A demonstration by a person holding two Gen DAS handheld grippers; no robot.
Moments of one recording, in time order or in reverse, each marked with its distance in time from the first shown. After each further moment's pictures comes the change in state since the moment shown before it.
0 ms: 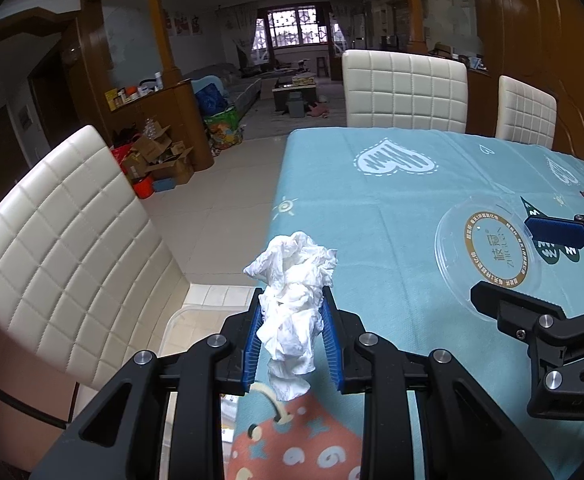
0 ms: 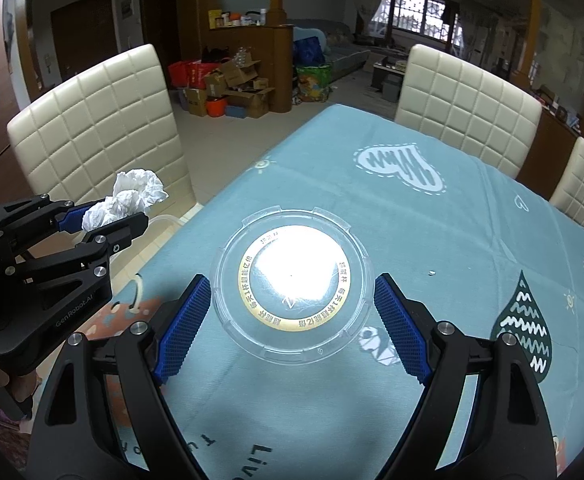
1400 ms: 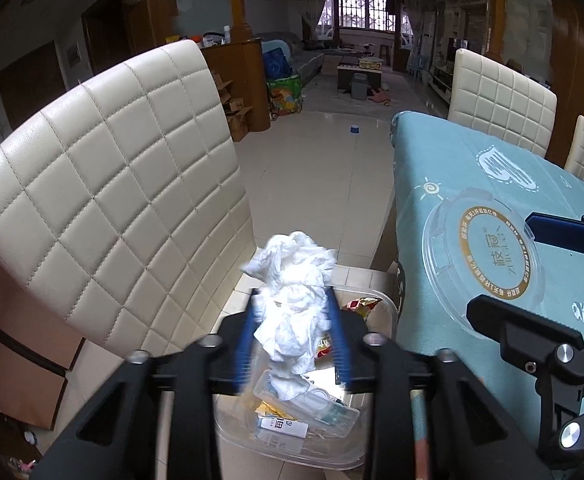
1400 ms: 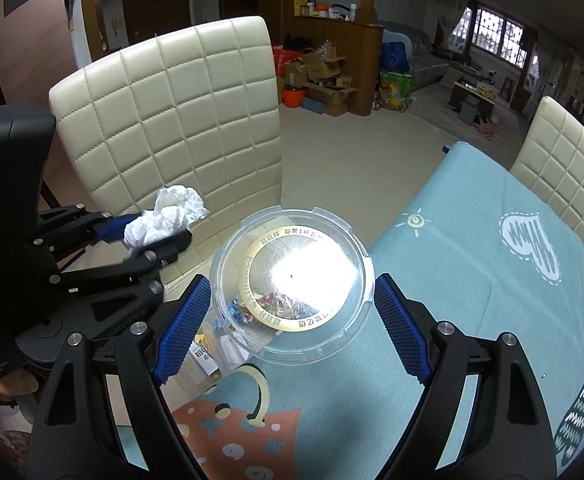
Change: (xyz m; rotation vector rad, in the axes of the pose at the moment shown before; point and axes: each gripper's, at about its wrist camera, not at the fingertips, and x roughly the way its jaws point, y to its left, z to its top) left arm 0.046 0.150 -0.026 -0.200 0.099 0.104; right arm 0.072 0.141 0.068 -0.186 0.029 0.183
